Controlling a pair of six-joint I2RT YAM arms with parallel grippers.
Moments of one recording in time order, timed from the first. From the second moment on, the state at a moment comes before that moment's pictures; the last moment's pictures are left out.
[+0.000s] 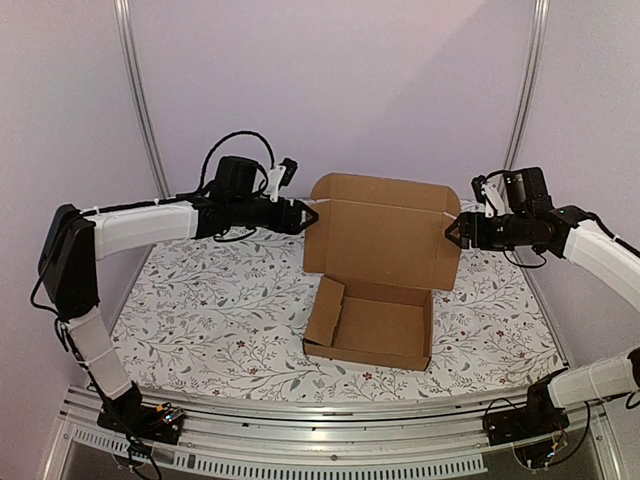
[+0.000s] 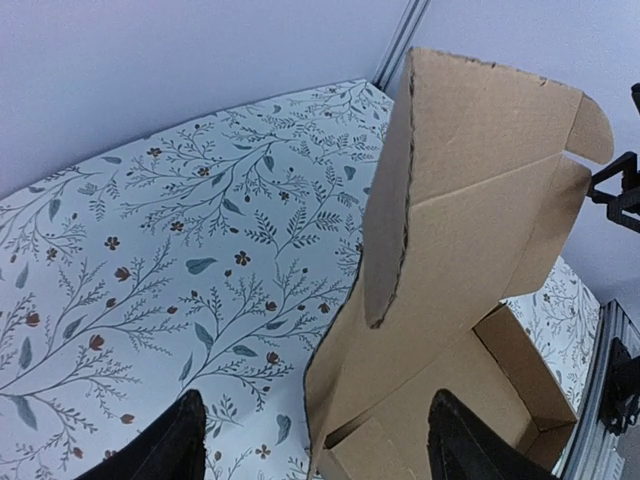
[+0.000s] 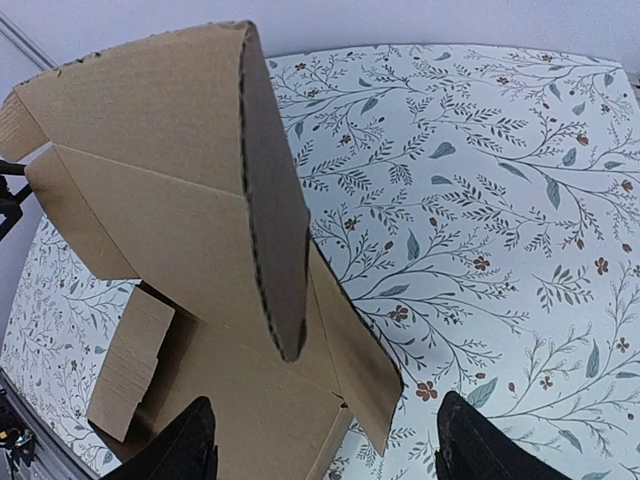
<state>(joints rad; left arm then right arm) -0.58 1.77 1.34 -0.04 0.29 -0.19 0.31 1.21 1.04 -0.52 -0.16 0.30</state>
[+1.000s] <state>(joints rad) -0.60 1.82 1.38 -0.02 0.33 -0.17 0.35 1.32 1.05 -0.35 -0.25 0.25</state>
